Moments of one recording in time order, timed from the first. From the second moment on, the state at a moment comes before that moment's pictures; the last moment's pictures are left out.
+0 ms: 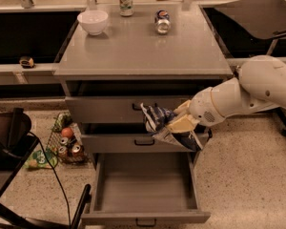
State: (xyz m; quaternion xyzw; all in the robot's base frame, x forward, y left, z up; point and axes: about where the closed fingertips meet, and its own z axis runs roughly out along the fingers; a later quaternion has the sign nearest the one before) arm 0.521 -0.092 0.767 -0.52 0.76 0.24 0.30
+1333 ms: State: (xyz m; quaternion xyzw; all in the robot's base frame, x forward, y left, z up) arm 0.501 -0.059 0.540 -0.42 0.83 0.26 0.26
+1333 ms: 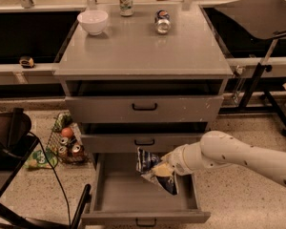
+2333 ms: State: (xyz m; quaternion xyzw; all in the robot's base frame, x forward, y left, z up) arm 0.502 -0.039 0.450 -0.43 0.84 0.23 0.24
